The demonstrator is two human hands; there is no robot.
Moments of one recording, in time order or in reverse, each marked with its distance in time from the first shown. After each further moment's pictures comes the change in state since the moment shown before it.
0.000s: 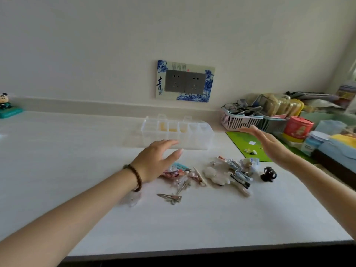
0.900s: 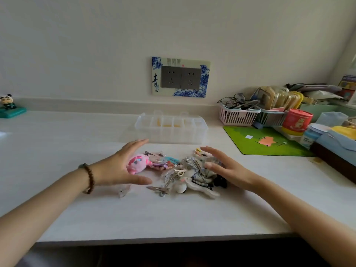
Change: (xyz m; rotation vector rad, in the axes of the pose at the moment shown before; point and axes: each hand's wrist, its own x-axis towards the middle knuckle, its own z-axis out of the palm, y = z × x) left_hand -0.045 -0.017 -0.035 -0.026 -0.249 -0.183; right_hand -0.044 -0.002 0.074 0.113 -0.306 -0.058
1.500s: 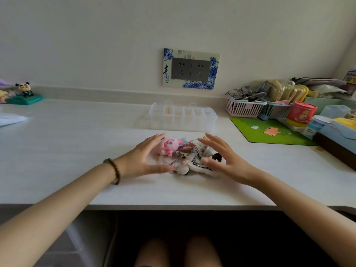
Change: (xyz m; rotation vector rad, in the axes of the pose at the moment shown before) left_hand -0.022 -0.005 0.026 0.001 0.030 0.059; right_hand -0.019 -0.026 0.043 -0.212 0.066 -0.103
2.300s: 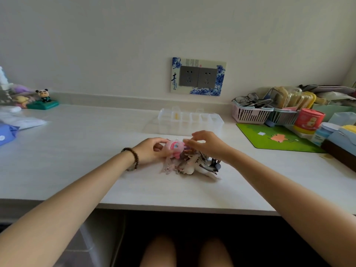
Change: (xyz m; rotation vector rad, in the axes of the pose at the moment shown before) left_hand 0.021 0.003 -0.015 -0.241 0.063 -0.198; right_hand 0.073 -0.042 0.011 -0.066 0.022 0.119
